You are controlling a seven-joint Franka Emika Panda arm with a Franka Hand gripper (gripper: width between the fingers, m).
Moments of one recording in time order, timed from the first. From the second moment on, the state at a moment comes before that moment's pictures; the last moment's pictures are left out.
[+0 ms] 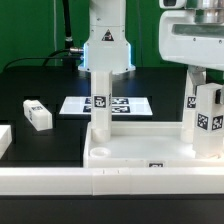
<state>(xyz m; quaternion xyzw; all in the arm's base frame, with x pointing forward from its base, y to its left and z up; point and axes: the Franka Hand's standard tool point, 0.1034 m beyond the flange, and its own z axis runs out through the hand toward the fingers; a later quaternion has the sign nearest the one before) 0.625 0.105 0.114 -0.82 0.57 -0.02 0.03</state>
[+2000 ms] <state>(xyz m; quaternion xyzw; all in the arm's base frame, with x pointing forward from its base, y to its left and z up) 0.625 0.102 0.116 -1.00 -0.06 -0.03 -0.01</state>
